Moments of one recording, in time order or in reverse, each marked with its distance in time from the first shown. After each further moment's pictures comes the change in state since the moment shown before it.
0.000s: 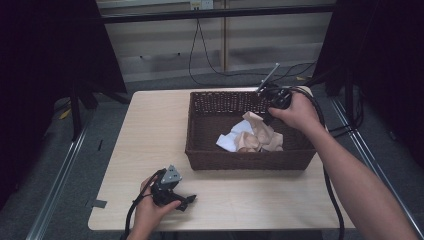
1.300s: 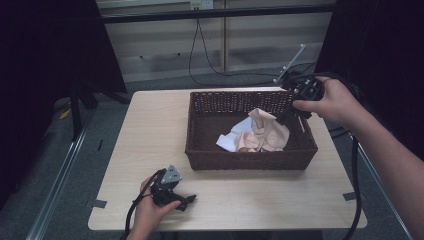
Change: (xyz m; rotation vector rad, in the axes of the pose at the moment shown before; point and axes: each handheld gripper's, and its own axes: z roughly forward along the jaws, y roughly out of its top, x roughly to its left) left arm 0.000 0.000 0.000 -0.004 0.000 -0.003; right arm 0.025 -0.036 -0.094 -0.035 0.158 -0.171
